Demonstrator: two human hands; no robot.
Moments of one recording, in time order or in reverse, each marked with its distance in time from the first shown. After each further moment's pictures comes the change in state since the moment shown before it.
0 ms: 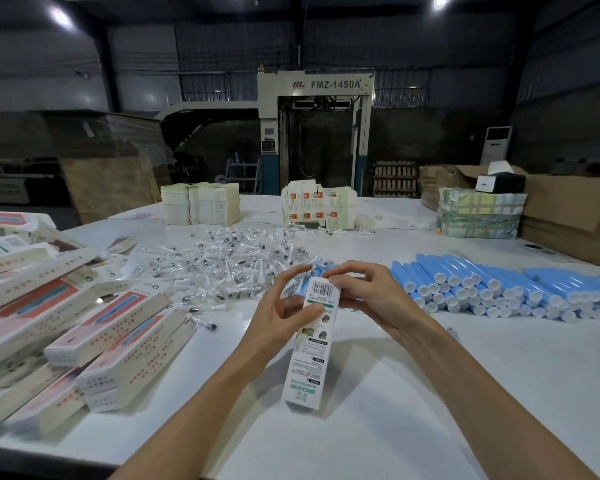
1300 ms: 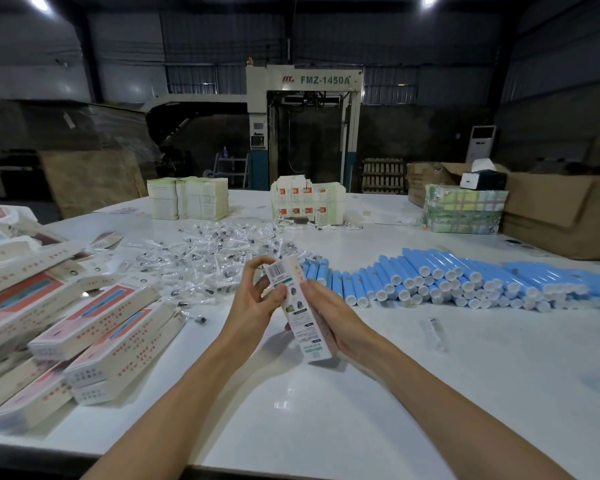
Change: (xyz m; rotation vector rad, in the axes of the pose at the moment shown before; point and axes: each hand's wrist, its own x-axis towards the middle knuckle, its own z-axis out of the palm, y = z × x) left_hand 0.008 -0.013 -0.015 -0.228 0.164 0.057; right_hand 0.000 0.065 0.029 -0.035 -0.112 0.074
